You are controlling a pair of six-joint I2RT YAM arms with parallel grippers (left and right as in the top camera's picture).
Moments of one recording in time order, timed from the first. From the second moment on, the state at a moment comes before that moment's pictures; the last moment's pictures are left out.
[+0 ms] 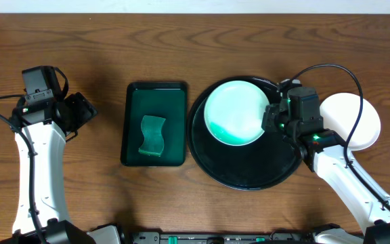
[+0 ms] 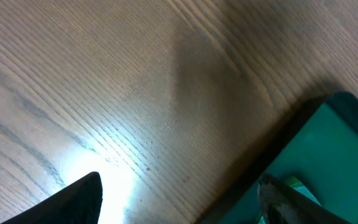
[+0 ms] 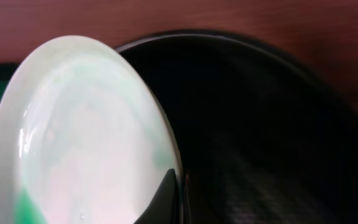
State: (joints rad) left arm 0.30 1.41 1.16 -0.91 -0.06 -0.42; right arm 0.25 1.38 0.74 -0.16 -0.09 0.34
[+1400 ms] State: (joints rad) left arm 0.30 1.41 1.16 -0.91 -0.06 -0.42; right arm 0.70 1.57 0.83 0.19 0.31 0.49
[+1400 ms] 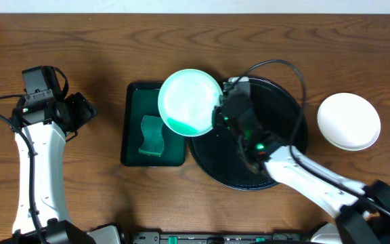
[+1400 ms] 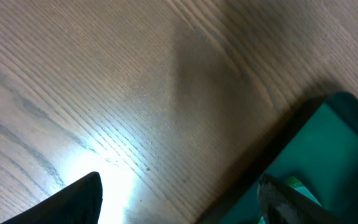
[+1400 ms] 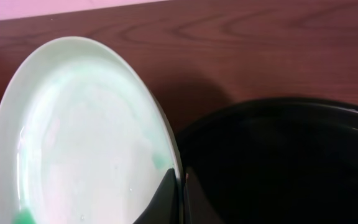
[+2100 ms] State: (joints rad) left arm 0.30 1.41 1.16 -0.91 -0.06 -0.42; right arm 0.92 1.70 1.01 0.75 0.63 -0.38
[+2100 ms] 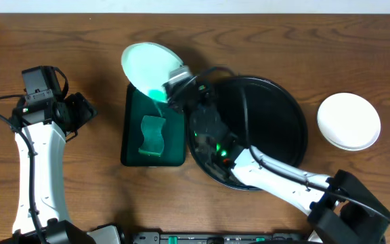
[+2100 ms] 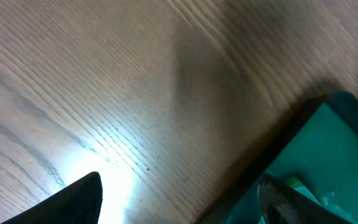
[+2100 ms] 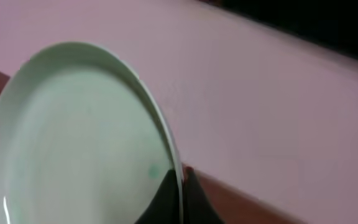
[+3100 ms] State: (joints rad) left arm 0.30 1.41 1.16 -0.91 -0.06 -0.42; right arm 1.10 1.70 1.02 1.05 0.62 -1.27
